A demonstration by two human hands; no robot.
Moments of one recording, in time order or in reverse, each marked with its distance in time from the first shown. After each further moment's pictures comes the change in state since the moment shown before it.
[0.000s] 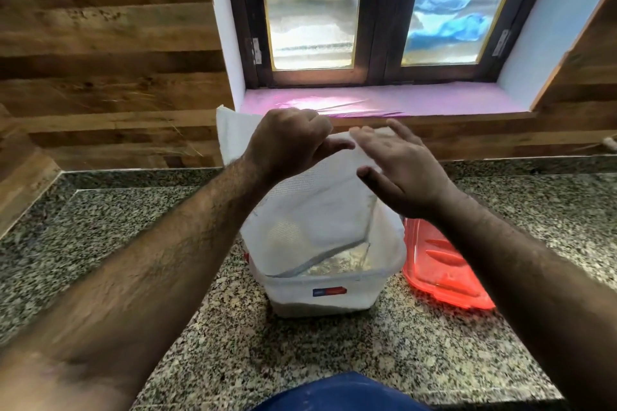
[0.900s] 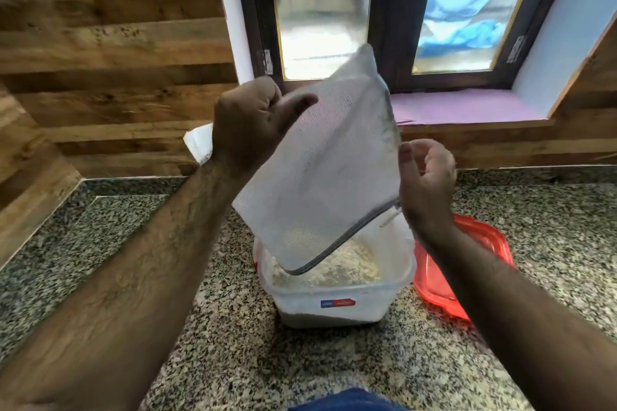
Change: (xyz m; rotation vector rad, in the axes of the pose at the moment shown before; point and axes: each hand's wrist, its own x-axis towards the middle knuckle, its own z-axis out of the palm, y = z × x) left_hand 0.005 -0.024 -0.054 -0.128 0.266 -0.451; right_hand -0.012 -0.009 0.037 0.589 0.458 0.879
